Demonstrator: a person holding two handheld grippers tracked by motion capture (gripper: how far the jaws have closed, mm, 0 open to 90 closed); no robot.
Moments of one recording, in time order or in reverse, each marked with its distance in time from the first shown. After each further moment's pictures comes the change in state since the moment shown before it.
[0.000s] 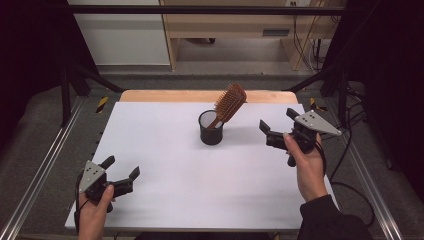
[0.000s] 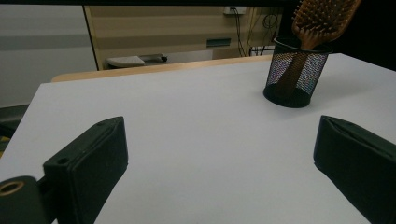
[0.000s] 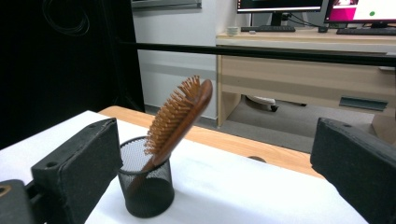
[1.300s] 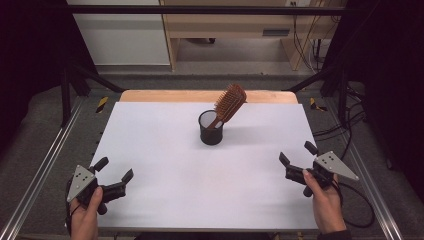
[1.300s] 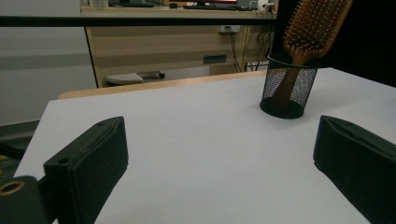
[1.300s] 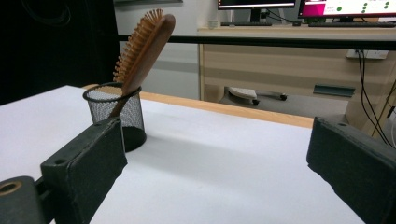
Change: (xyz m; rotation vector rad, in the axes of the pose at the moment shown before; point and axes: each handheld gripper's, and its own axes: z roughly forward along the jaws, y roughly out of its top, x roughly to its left) left arm 0.008 -0.001 -0.019 -0.078 -0.019 0.010; right arm -0.029 -0.094 -0.058 -0.025 -0.063 -0.010
